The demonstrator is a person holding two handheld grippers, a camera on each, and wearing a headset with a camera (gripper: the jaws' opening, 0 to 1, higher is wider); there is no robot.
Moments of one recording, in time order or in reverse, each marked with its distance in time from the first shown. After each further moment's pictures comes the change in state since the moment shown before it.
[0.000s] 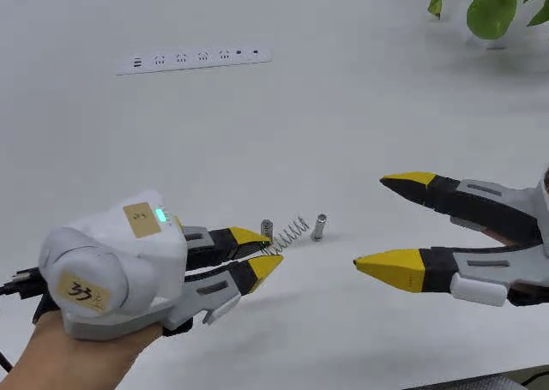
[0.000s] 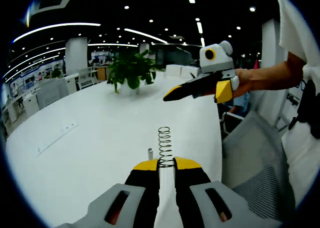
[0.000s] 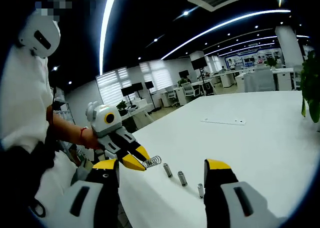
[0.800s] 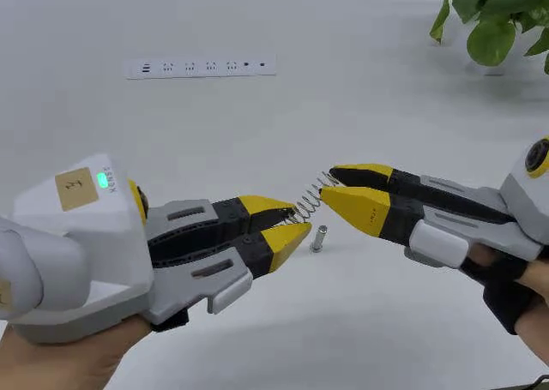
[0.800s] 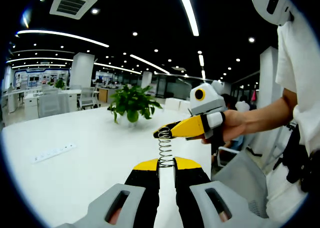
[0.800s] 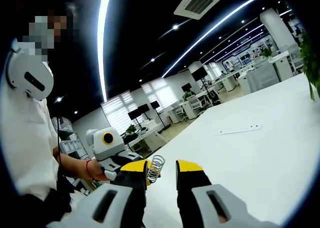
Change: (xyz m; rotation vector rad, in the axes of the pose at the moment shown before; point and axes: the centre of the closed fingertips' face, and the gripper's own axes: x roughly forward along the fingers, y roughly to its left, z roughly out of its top) left arm -0.021 -0.014 0.065 -0.065 -0.239 -0.030; right arm 0.026 0.027 0.035 0.137 -0.085 0.067
